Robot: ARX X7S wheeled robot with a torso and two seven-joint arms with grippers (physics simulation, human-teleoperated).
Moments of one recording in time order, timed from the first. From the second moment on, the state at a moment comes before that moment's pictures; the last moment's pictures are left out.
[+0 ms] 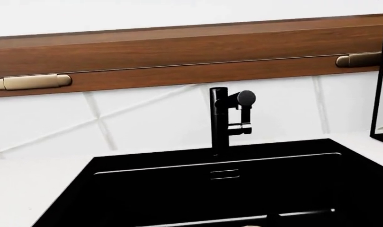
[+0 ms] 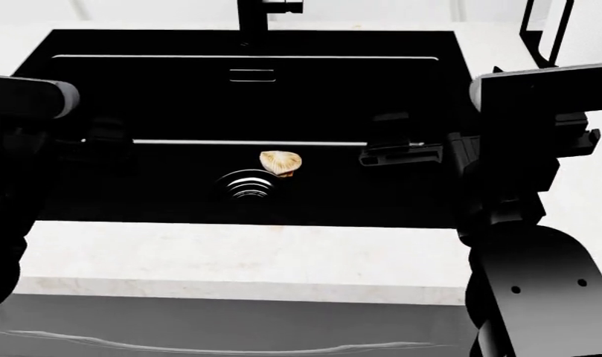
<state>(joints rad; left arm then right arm) -0.82 -0.25 0.19 -0.03 -0.32 -0.64 -0.13 0.77 0.30 -0.09 -0.13 0.32 0.68 0.02</state>
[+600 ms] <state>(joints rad) -0.85 -0.26 0.20 -0.16 -0.32 -0.60 -0.11 0.76 0.32 -0.07 -0.10 0.34 0.66 0.01</state>
